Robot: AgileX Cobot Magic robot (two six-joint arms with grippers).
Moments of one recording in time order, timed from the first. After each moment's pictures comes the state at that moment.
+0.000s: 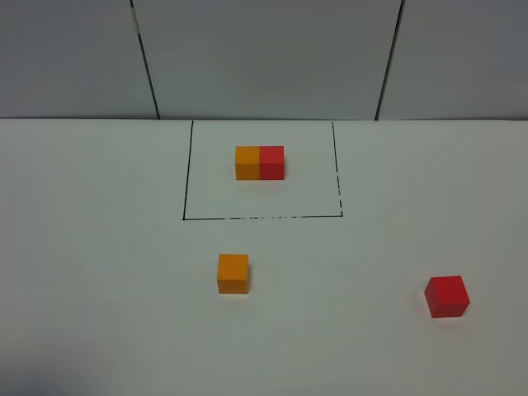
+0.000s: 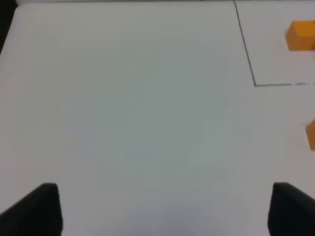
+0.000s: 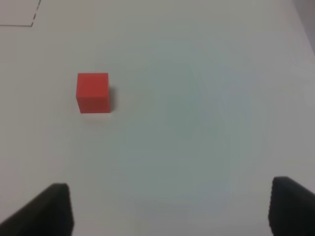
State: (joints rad) left arm 0.09 0.52 -0.81 -0.06 0.92 0.11; right arm -0.04 0.05 -0.52 0.01 1.09 -0.10
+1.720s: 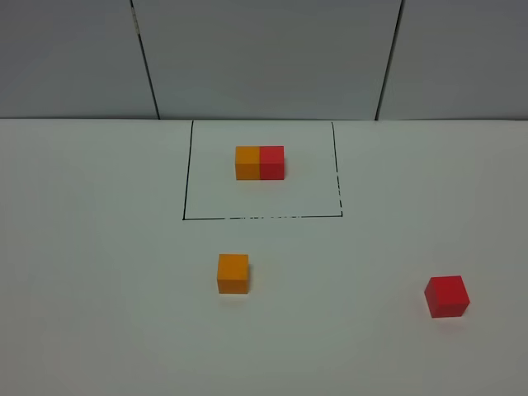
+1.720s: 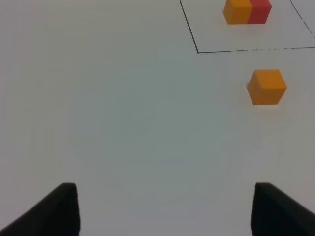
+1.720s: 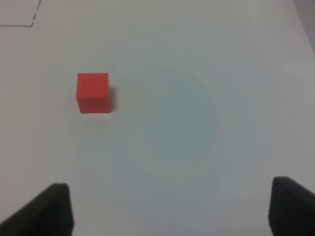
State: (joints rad) left arm 0.02 0.00 -0.50 -0.15 1.03 0.08; right arm -0.04 0.05 -0.52 0.01 1.09 -0.10
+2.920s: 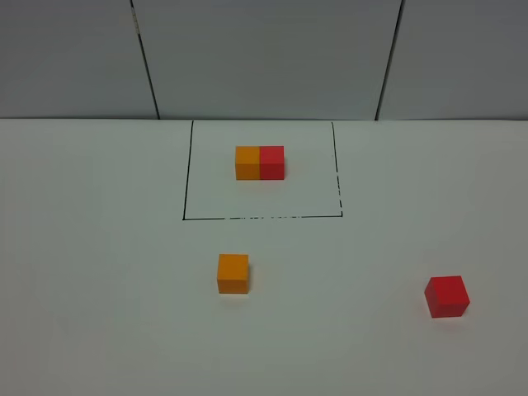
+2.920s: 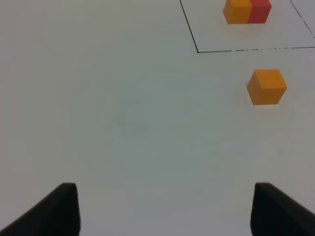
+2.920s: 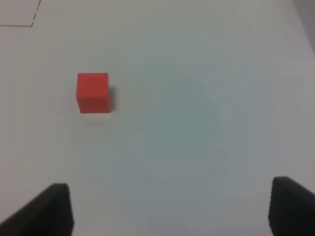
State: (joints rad) left arm 0.02 0.00 -0.50 -0.15 1.03 0.08; right arm -0.04 0.05 -0.52 0.01 1.09 -0.10
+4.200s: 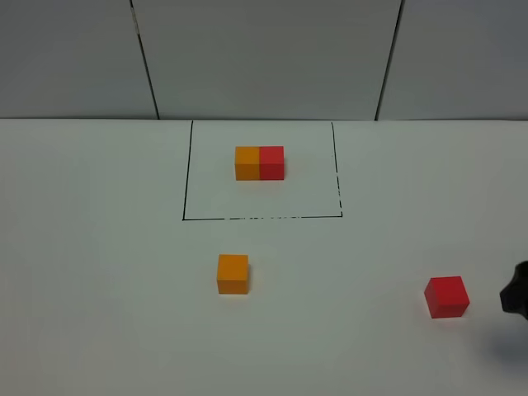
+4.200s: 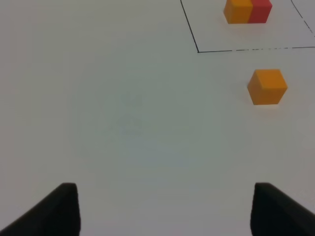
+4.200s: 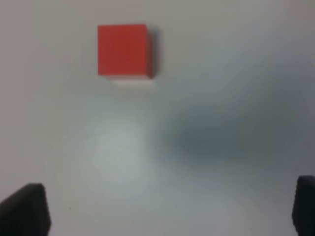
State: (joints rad) left arm 0.02 0.00 -0.50 -0.15 1.03 0.08; right arm -0.04 1.22 -0.80 0.19 0.85 -0.21
